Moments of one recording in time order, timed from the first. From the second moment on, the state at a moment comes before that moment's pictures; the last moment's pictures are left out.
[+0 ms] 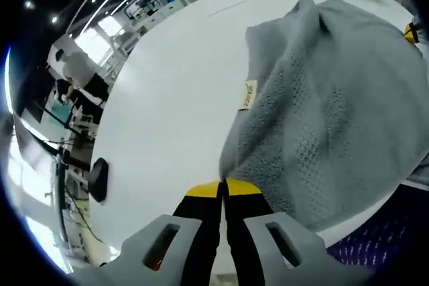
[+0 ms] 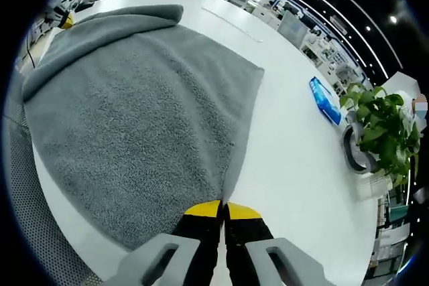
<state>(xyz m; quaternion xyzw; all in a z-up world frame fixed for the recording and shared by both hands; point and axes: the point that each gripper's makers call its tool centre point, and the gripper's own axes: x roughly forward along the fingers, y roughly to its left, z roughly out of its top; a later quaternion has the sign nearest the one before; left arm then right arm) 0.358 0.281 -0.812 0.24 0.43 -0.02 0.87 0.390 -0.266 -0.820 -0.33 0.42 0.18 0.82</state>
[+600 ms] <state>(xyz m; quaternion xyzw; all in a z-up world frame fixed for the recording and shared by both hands) 0.361 0.303 -0.813 0.31 0.44 -0.02 0.84 0.390 -0.274 -0.820 -0.32 0.43 0.17 0.83</state>
